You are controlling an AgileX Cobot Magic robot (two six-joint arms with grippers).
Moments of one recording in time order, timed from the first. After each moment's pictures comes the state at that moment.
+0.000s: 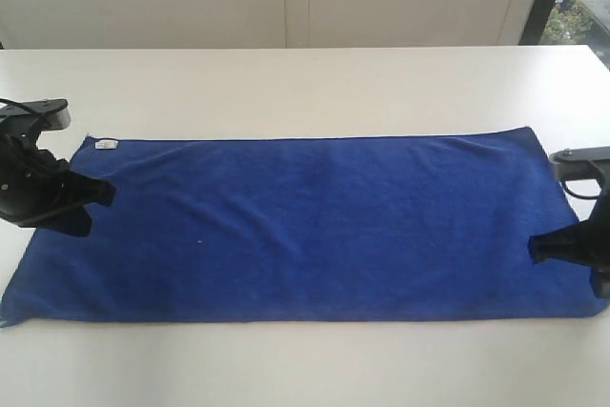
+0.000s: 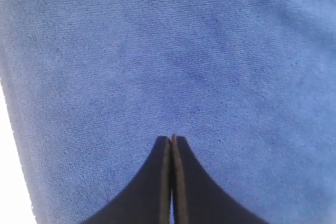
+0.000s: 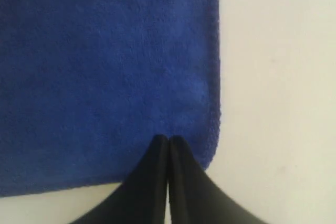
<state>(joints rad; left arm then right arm) -0.11 1.67 -0.87 -0.45 0.58 0.40 0.00 1.67 -0.78 -0.22 0.72 0.19</state>
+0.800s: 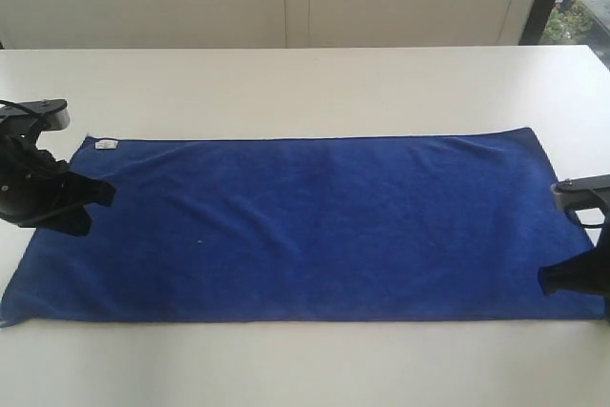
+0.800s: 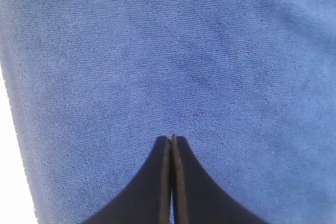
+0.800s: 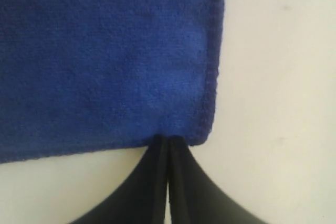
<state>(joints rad) -0.11 1.67 -0.87 -0.45 0.56 0.40 0.00 1.69 -0.75 -0.26 0.76 0.19</state>
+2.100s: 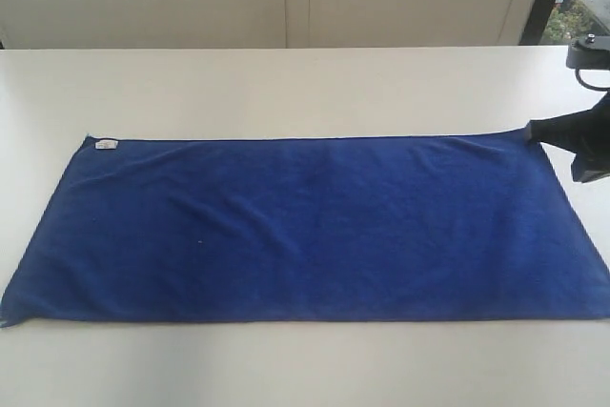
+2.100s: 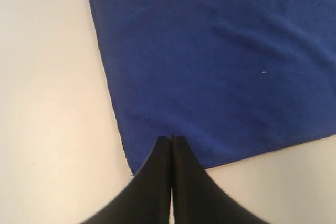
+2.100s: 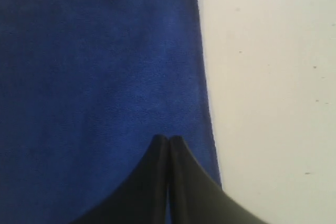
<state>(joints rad) 0.06 1.13 -0.97 -0.33 0.99 0.41 -0.05 1.64 -1.03 -0.02 0.67 0.07</state>
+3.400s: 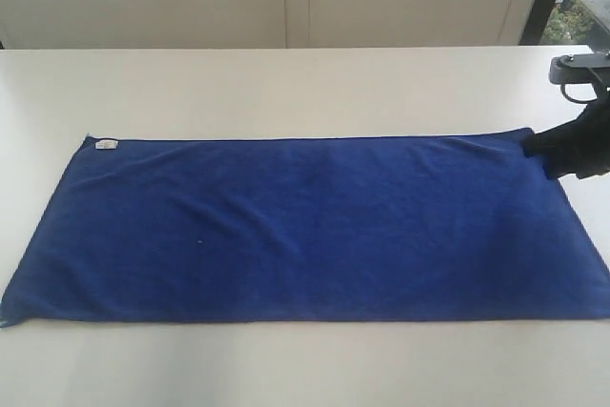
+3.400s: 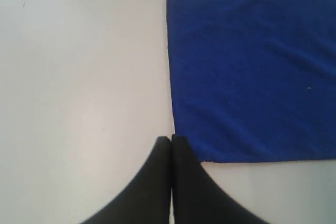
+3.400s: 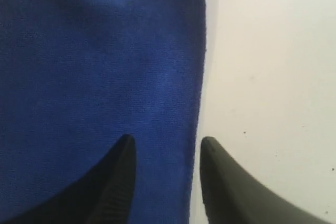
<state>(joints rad) 0.06 0.90 -0.97 -0.10 1.05 0.16 -0.15 1.86 -1.12 0.19 0.53 -0.35</state>
